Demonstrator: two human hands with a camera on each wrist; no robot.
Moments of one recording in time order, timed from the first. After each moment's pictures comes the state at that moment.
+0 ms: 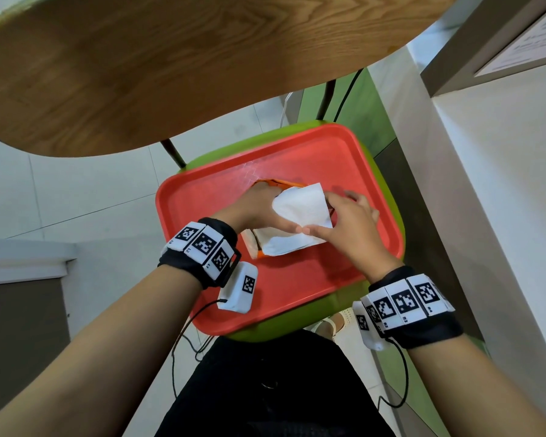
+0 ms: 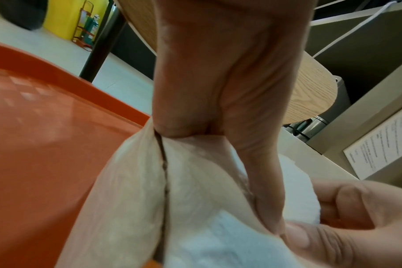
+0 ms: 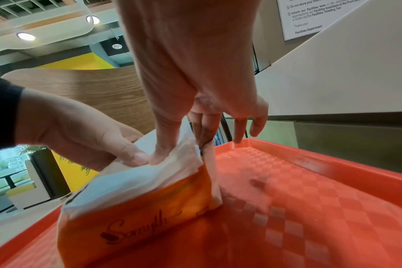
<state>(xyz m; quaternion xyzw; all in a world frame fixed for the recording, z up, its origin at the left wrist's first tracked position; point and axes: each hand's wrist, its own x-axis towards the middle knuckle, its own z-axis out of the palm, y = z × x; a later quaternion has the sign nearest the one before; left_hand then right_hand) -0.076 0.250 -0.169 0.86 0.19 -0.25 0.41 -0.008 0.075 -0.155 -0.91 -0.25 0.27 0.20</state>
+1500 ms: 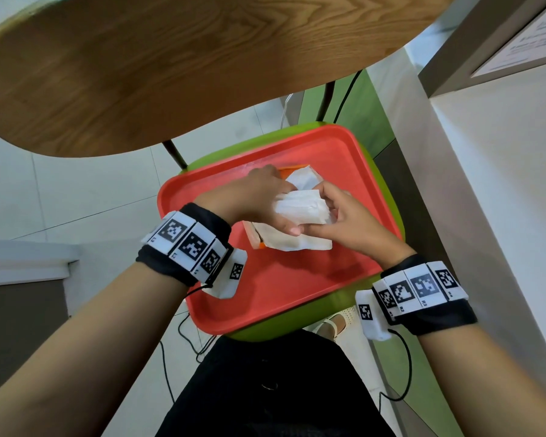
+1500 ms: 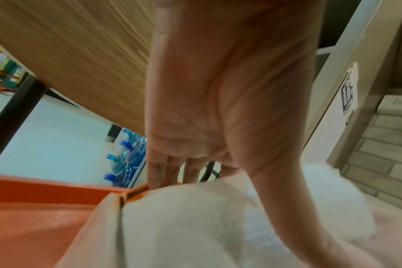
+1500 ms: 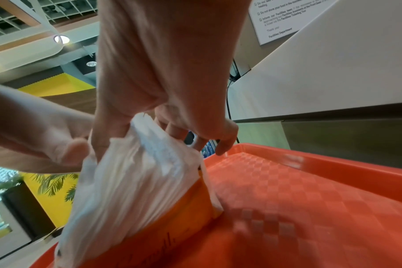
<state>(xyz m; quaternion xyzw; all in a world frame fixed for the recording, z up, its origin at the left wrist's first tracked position) -0.071 0.263 -0.125 0.90 0.09 -0.32 0.28 0.001 0.078 -0.135 -0.78 -0.28 0.40 0.38</state>
